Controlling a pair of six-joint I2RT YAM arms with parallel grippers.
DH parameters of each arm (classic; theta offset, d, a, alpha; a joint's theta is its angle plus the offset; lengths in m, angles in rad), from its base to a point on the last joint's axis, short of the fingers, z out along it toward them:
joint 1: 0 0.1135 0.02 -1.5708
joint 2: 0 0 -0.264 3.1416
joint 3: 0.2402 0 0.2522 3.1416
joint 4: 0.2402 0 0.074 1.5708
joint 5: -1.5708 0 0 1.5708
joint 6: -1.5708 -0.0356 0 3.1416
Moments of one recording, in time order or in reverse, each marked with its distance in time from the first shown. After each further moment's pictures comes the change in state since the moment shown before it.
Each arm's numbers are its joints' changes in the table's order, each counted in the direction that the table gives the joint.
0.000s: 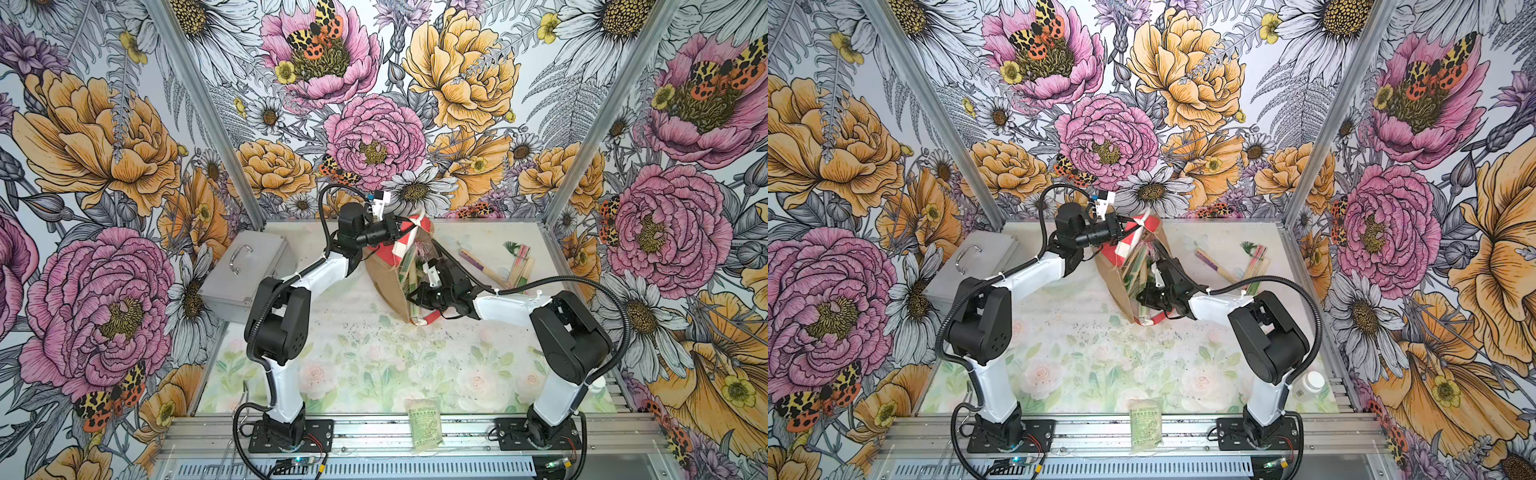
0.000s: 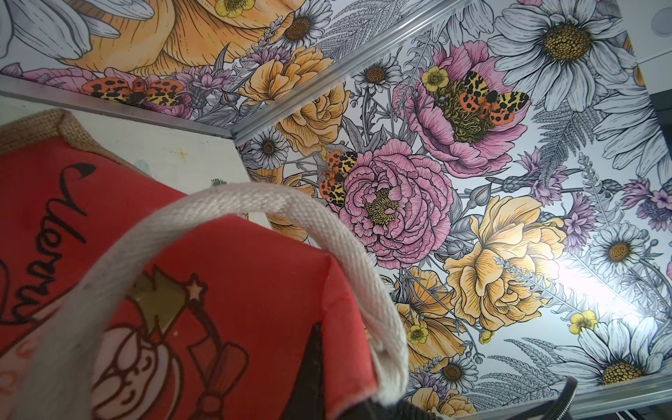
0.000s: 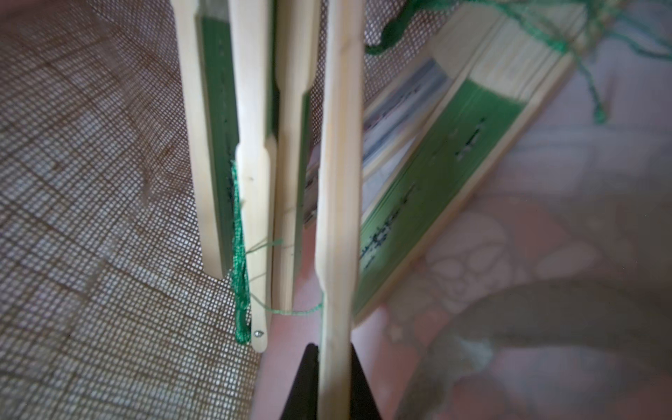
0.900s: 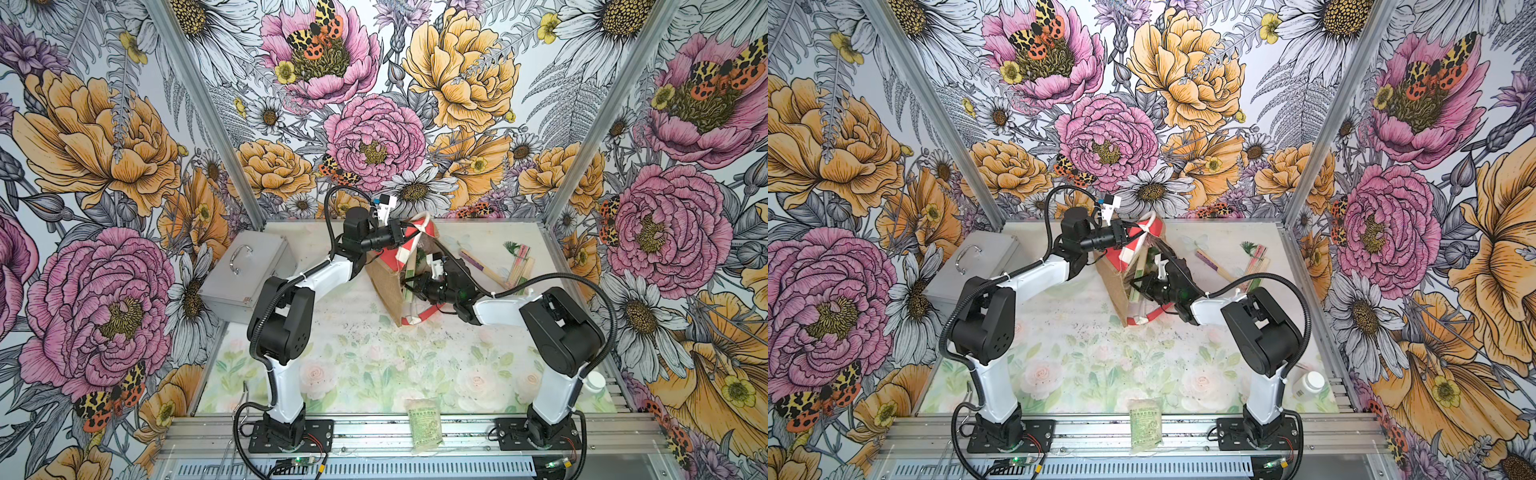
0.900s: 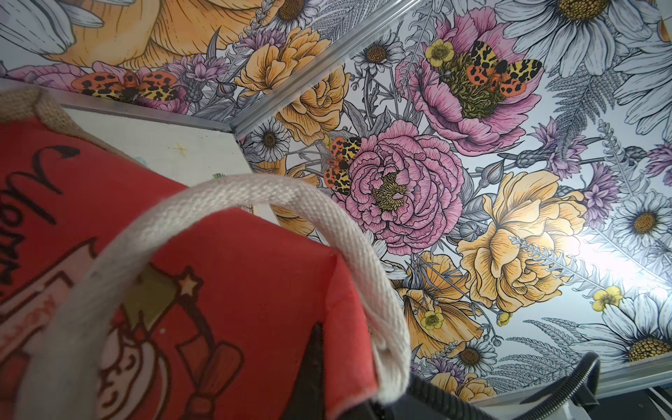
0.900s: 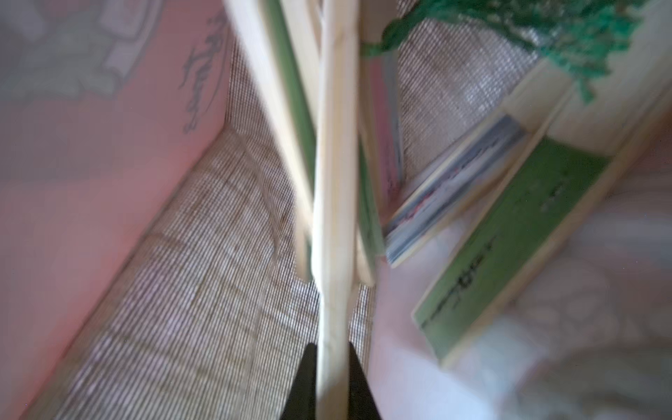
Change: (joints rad) left arm -0.005 0.013 -0.025 -0.013 0.006 -0.092; right arm -0.035 0.005 -0.068 -0.355 0.098 -0.277
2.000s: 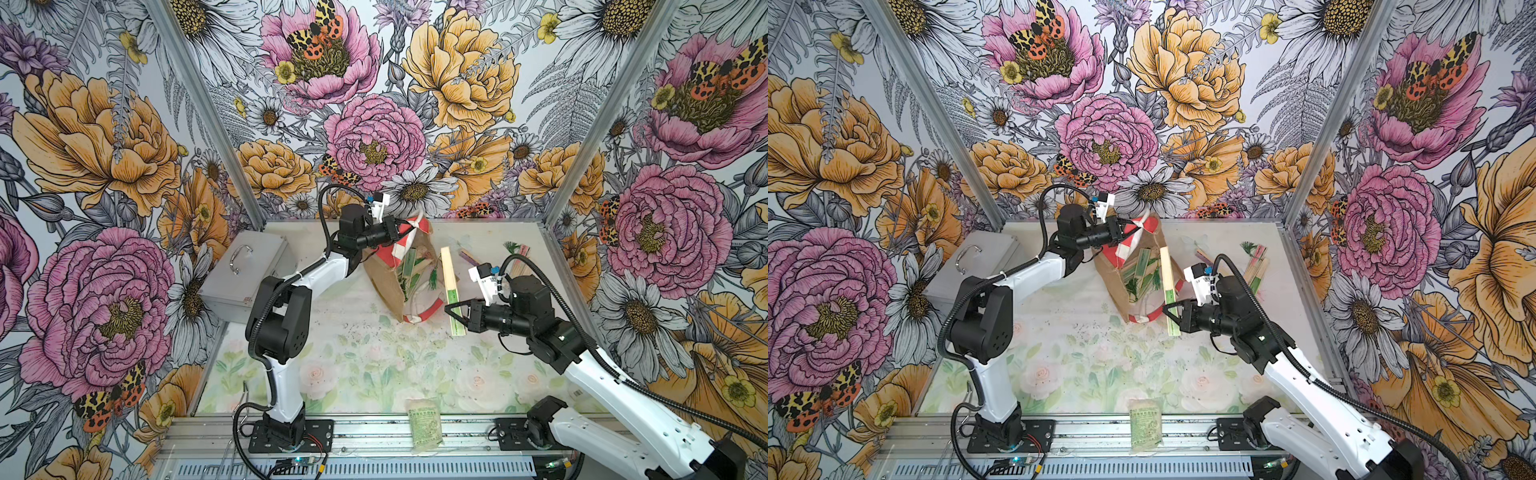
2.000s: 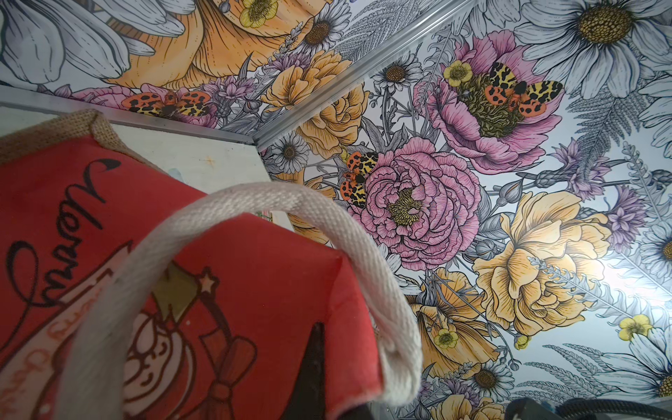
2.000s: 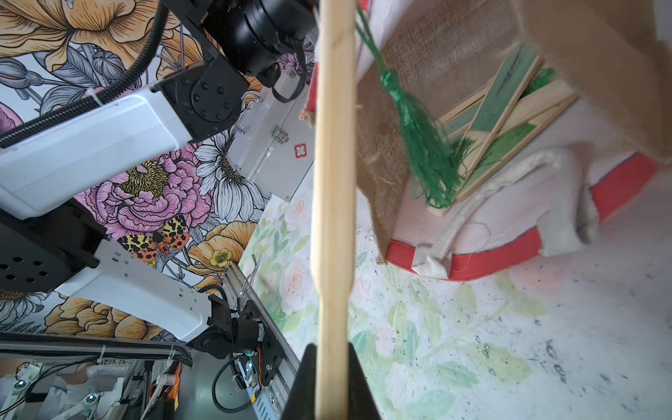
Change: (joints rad) left arm 0.019 0.001 0.023 0.061 0.027 -0.008; right arm -0.043 -0.910 -0.103 0.798 0.022 0.479
